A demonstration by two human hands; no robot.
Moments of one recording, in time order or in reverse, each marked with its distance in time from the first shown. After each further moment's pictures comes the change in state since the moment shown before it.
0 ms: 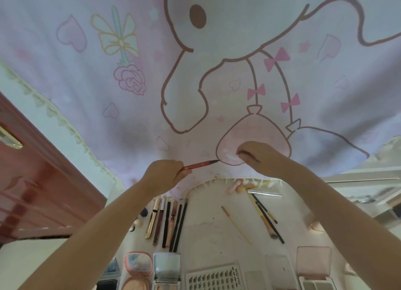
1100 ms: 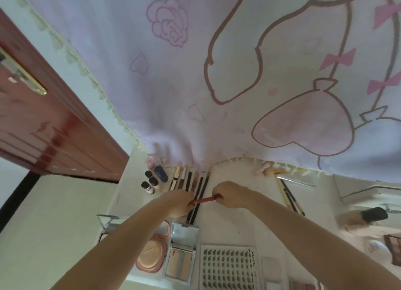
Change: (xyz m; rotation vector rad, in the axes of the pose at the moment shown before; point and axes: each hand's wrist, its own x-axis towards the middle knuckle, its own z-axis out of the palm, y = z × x) left_hand -0.065 -0.007 0.113 -0.193 -0.711 -0.185; right_hand 0.030 -0.037 0.198 -0.040 -0.714 -0.074
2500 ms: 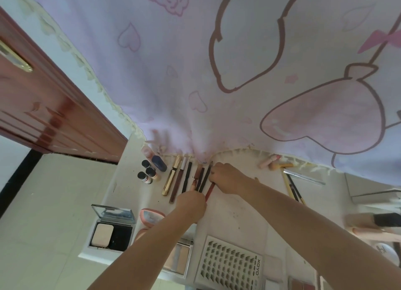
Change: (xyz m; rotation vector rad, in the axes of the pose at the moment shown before) left_hand 0.031 0.041 0.031 -0.028 0.005 -0.249; right_hand 0.046 0.017 0.003 -0.405 0.041 -0.136
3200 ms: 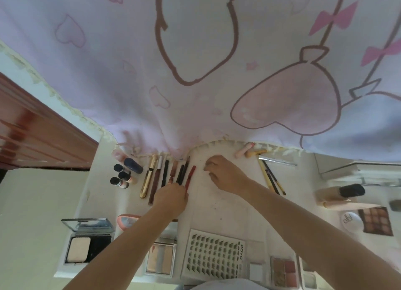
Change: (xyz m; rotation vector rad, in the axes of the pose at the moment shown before) left_hand 0.005 -0.002 -0.002 -0.024 0.204 0.126; right_hand -0.057 0.021 0.023 0.412 0.365 0.148
